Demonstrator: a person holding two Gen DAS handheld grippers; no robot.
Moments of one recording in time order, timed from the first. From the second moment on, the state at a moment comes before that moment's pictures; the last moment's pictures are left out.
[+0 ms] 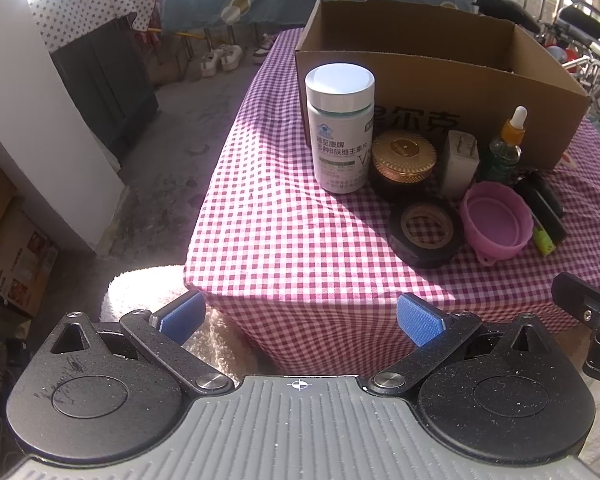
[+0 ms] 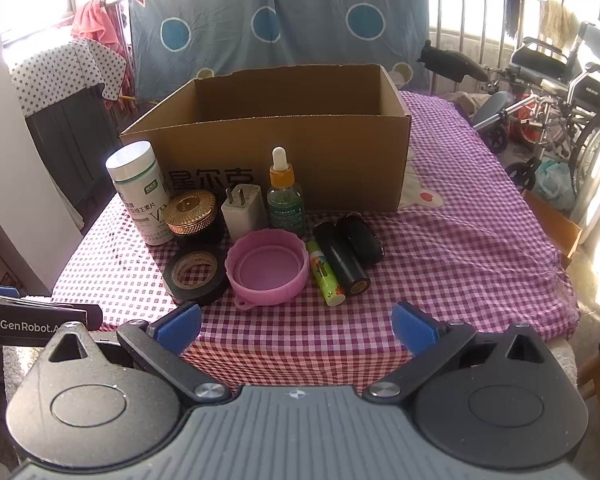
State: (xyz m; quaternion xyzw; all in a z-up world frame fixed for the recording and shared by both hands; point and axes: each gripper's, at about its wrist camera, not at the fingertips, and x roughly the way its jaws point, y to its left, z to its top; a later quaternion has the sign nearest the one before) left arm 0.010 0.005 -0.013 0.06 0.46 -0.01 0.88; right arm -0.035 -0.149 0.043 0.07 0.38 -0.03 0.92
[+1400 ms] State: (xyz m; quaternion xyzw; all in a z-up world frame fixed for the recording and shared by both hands) left arm 0.032 -0.030 -0.014 0.07 0.43 -0.11 0.89; right arm -0.019 -0.195 0.043 0.09 0.35 -0.07 0.93
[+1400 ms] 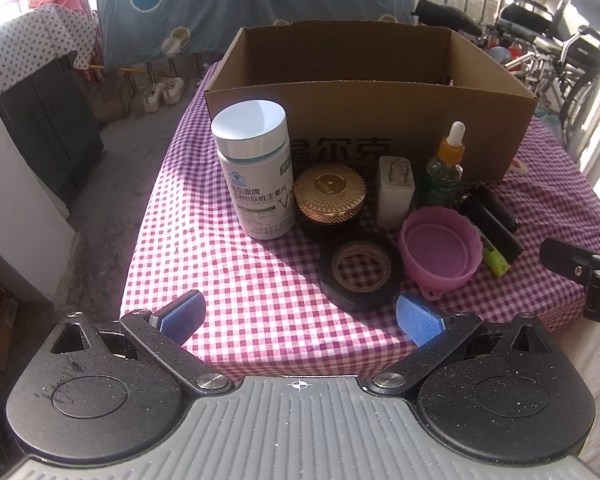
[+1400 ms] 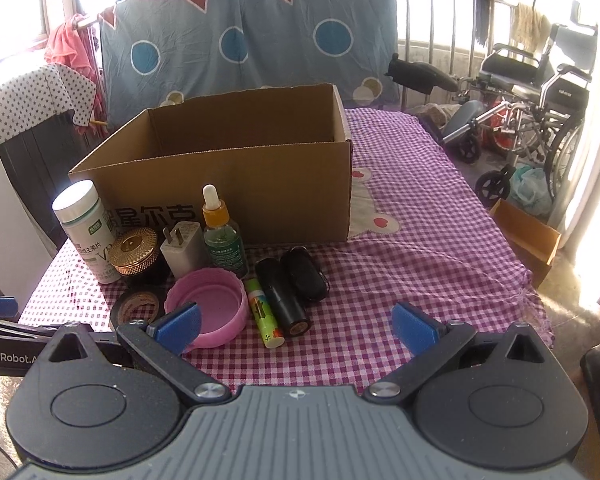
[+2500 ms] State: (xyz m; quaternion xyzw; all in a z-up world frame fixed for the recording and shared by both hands) left arm 0.061 -0.158 -0.036 0.14 0.40 -0.36 0.83; right arm 0.070 -0.284 -0.014 0.17 0.43 0.04 0.89
